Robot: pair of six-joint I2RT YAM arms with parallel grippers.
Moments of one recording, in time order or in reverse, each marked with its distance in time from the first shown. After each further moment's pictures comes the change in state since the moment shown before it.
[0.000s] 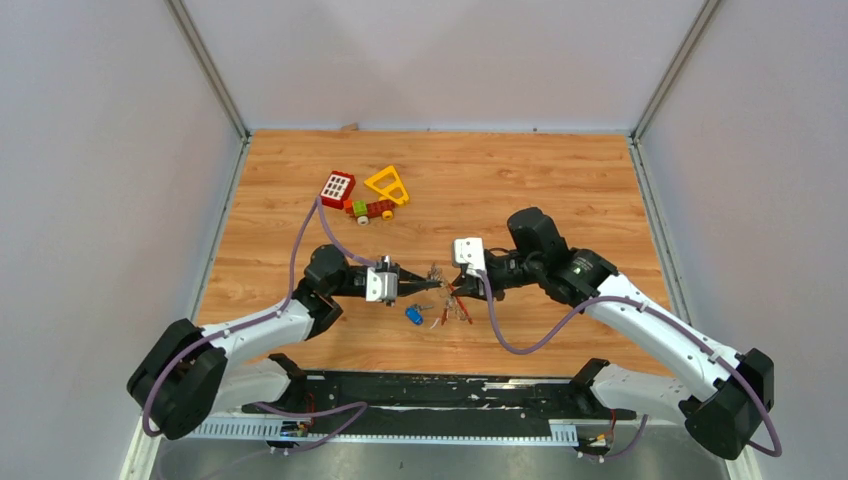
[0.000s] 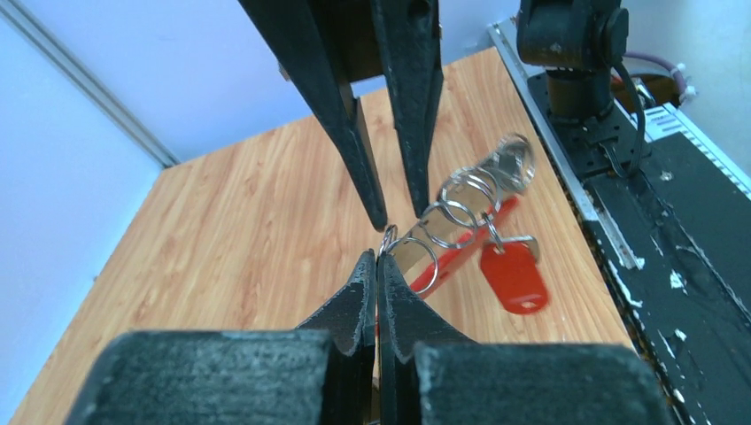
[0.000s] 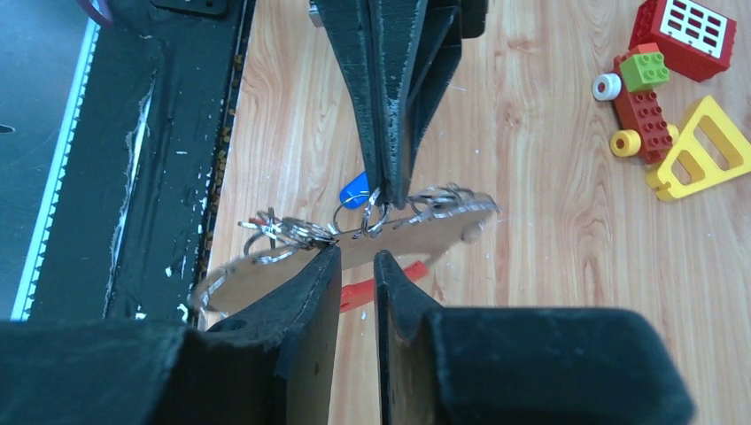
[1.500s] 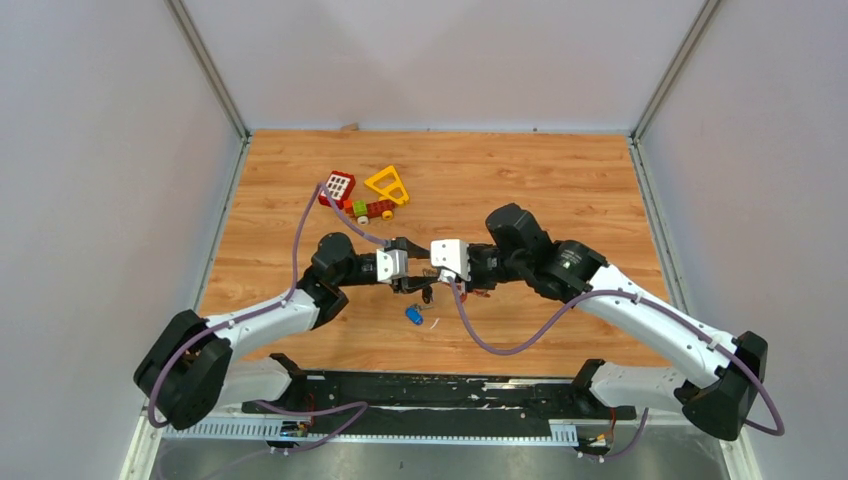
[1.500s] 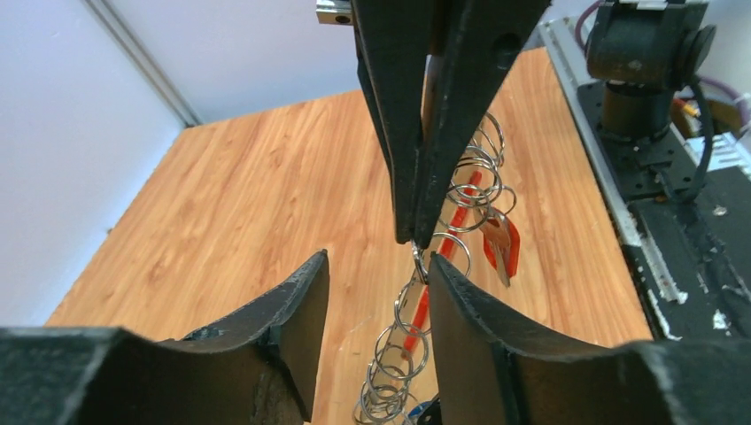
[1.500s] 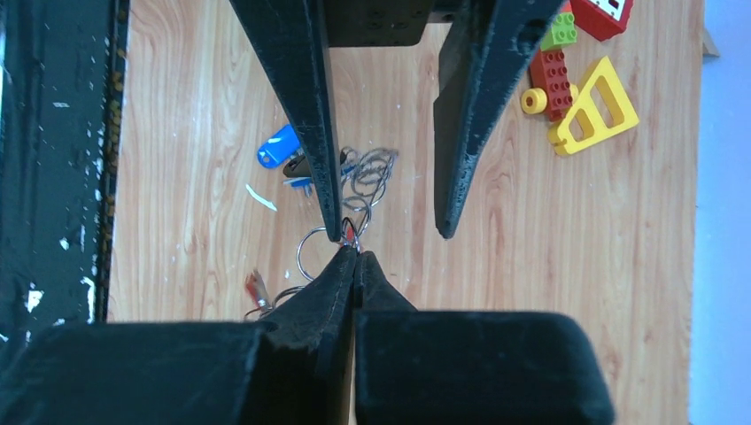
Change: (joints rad) left arm 0.001 0.077 0.070 0.031 -0.108 -0.114; right arm 0.114 0.072 0.139 -0.084 0.298 -0.080
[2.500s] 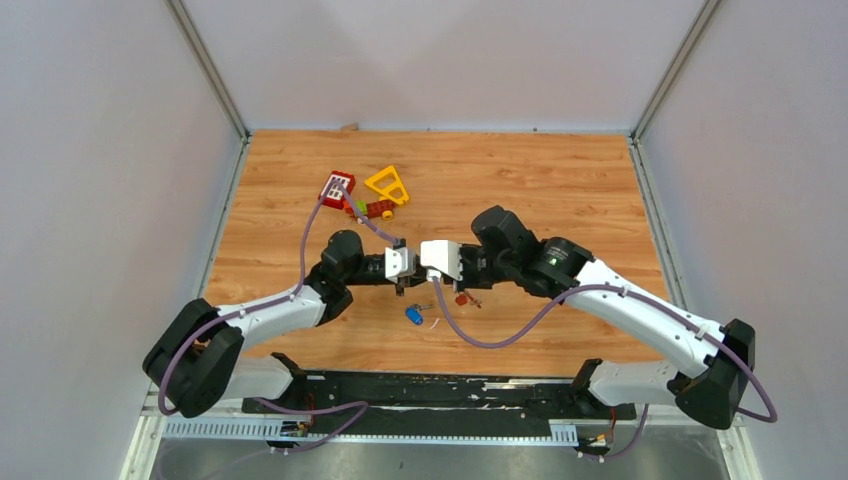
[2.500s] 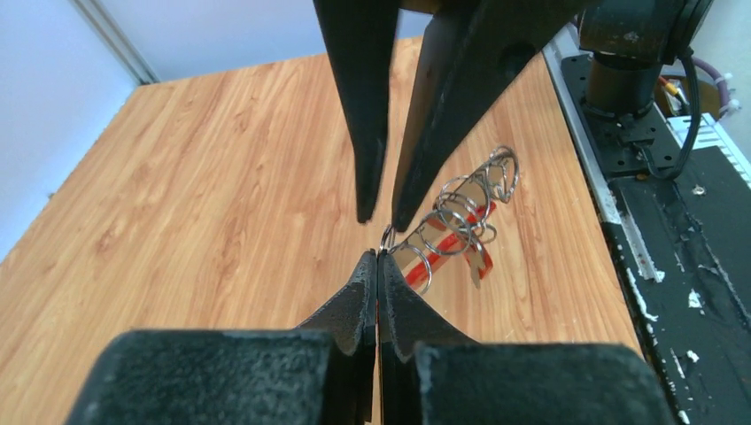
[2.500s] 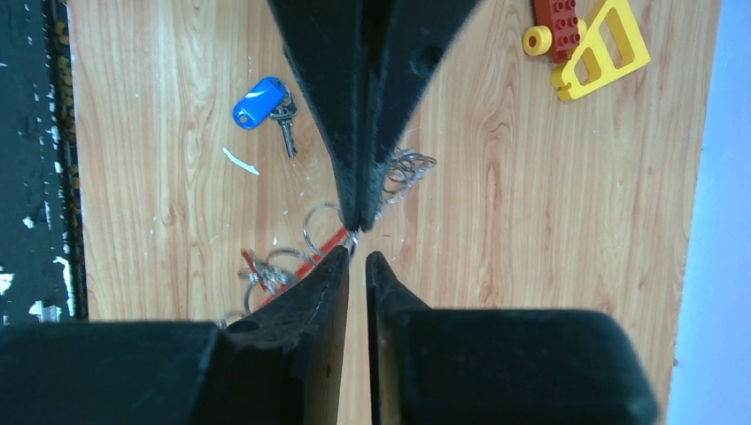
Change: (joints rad) left arm -0.002 0.056 0.056 -0.140 0.018 0.042; right arm 0.067 0.080 0.066 -0.098 0.214 -0.010
